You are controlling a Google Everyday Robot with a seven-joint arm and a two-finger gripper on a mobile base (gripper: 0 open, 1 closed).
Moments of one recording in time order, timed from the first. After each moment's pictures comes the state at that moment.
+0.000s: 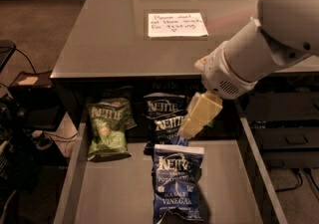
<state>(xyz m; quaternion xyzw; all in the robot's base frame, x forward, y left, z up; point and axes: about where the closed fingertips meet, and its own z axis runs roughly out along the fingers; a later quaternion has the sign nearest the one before) 0.463 -0.071 0.869 -0.59 0.76 0.11 0.24</state>
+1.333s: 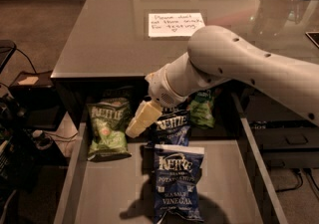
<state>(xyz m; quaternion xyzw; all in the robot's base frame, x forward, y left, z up) 0.514 0.056 0.788 -0.59 0.72 0.23 0.29</state>
